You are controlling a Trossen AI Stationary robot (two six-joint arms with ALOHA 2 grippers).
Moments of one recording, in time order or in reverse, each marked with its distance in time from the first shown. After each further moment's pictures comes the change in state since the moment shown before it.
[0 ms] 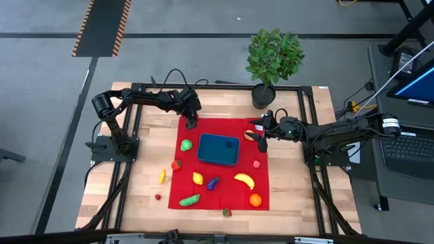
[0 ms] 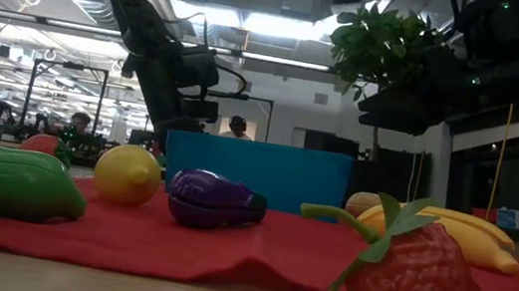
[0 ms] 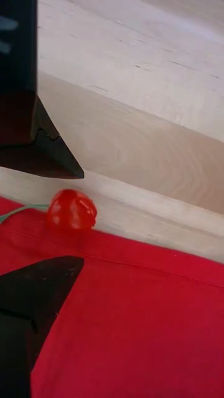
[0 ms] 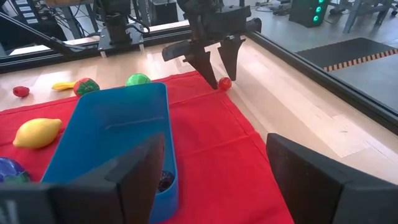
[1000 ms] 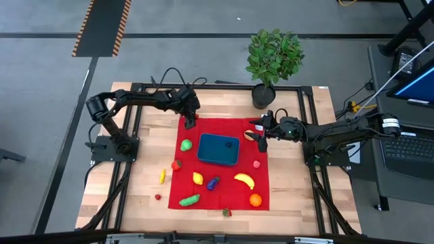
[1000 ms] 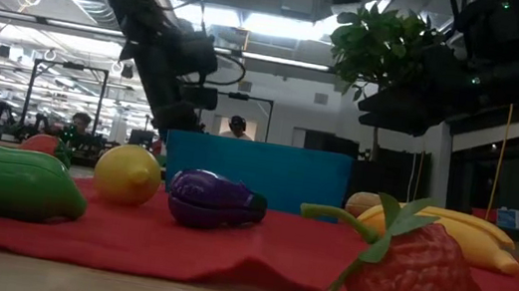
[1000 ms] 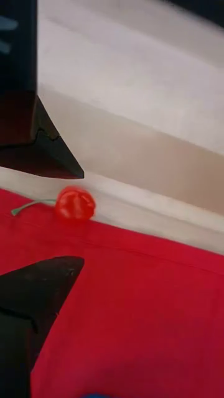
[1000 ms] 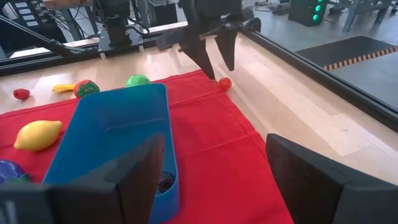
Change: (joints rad) left arm -0.006 -0.071 0.000 -0.049 0.001 -0.002; right arm 0.000 0.000 0.000 0.000 0.000 0.012
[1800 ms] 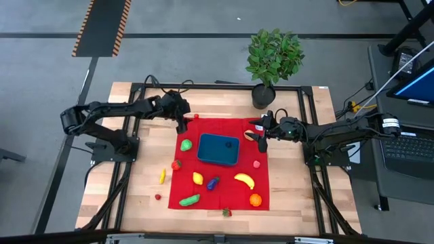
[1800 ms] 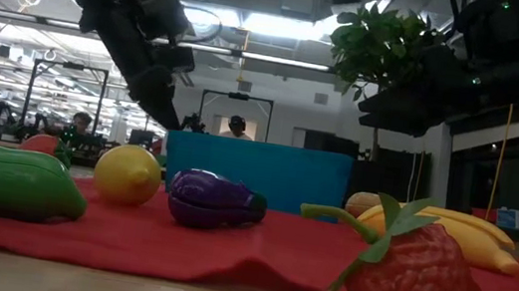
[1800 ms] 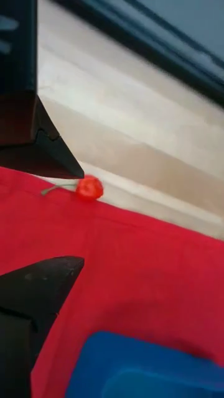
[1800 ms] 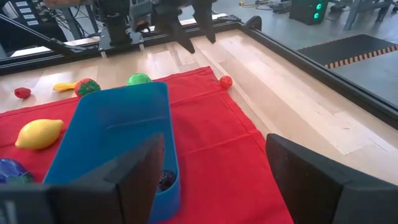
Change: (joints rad) left arm -0.073 -0.338 -0.228 0.106 -0.055 -0.051; right arm 0.003 0.000 0.000 -0.005 0.000 0.004
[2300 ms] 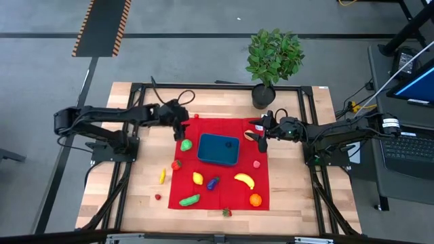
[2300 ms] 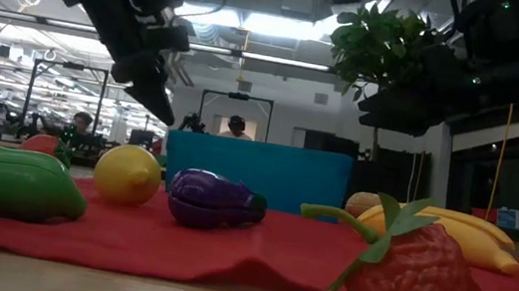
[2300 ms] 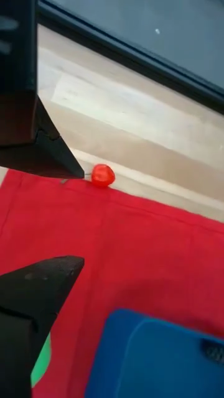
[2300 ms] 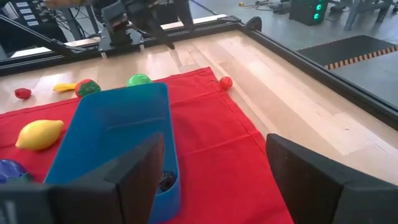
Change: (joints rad) left arm -0.183 -0.109 -0.003 -0.113 -0.224 -0.038; right arm 0.001 0.000 0.000 0.002 0.001 0.000
